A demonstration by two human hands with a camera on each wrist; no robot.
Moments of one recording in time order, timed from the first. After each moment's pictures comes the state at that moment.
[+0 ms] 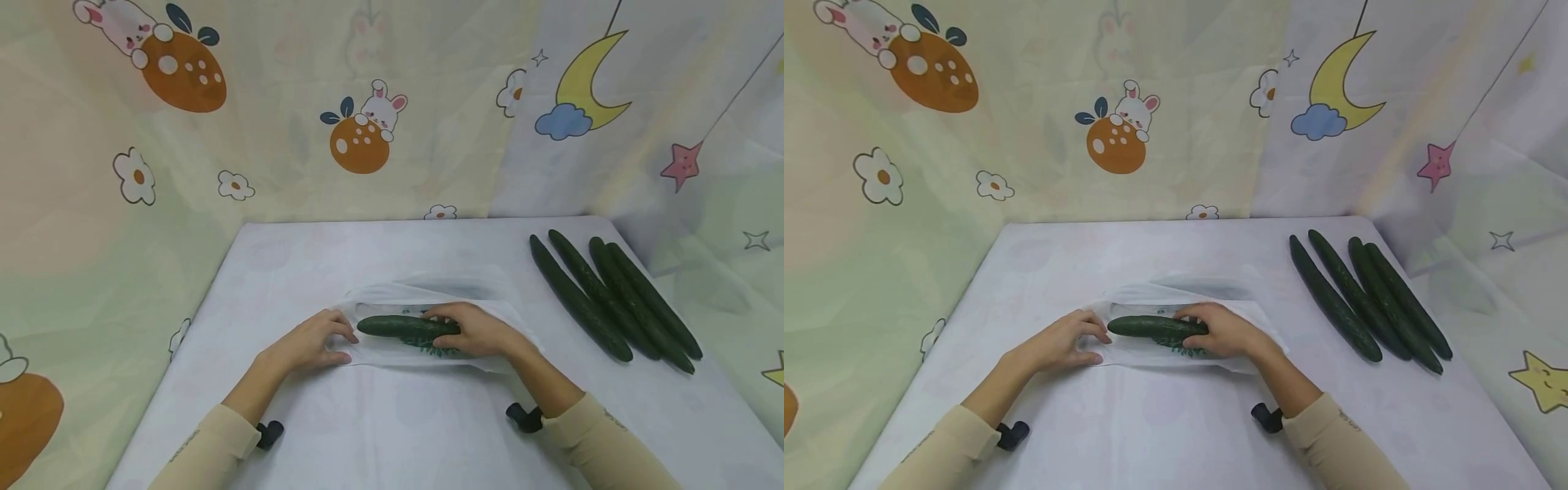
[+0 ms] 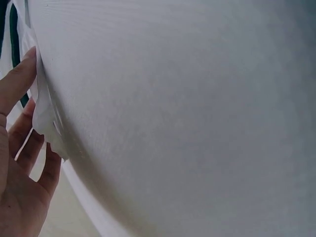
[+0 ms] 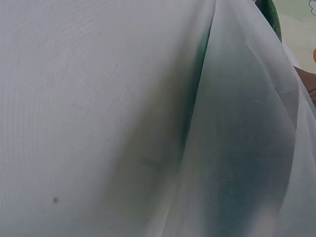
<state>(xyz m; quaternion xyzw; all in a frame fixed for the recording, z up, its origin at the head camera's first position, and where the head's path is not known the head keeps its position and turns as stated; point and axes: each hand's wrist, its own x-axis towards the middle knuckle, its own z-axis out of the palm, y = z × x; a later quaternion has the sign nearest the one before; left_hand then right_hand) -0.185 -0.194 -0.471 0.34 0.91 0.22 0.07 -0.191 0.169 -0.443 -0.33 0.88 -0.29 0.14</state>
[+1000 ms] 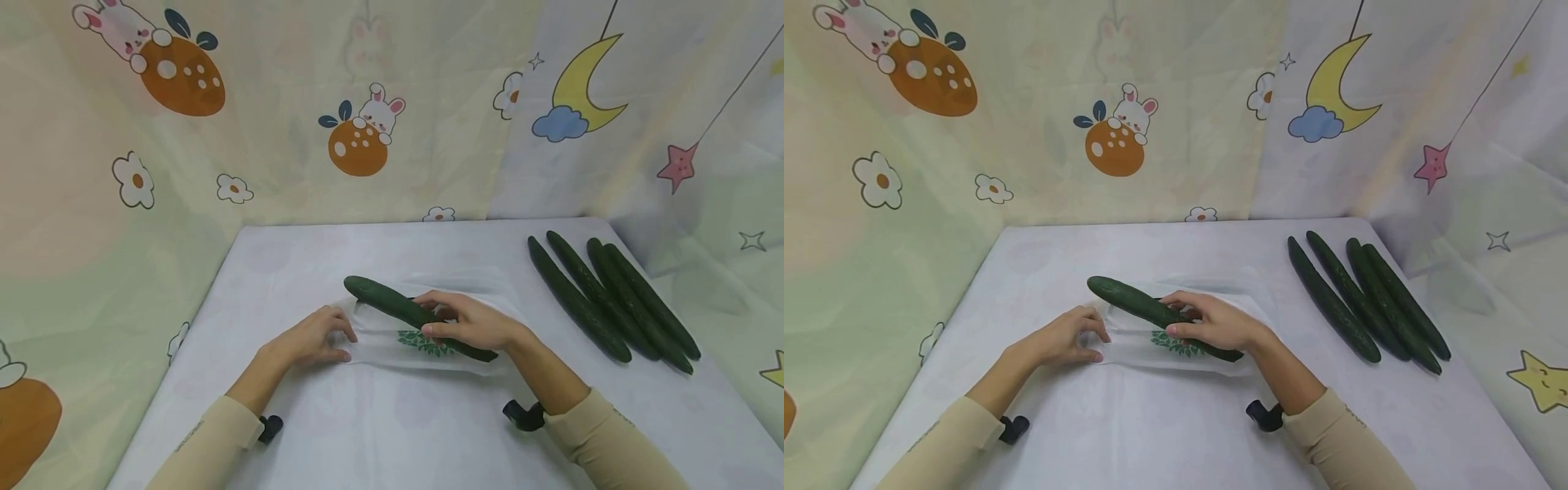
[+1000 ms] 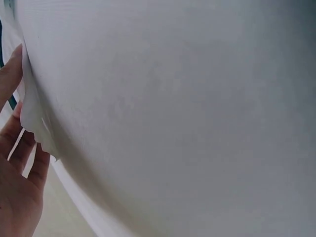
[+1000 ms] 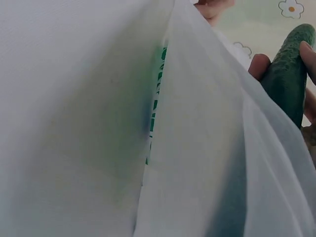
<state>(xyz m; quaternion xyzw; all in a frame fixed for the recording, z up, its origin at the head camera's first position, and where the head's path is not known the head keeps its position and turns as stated) -0.199 -0.193 -0.473 0.33 0.92 0.22 0.09 -0.191 0.167 -0.410 -0.34 0.79 -0.47 0.22</state>
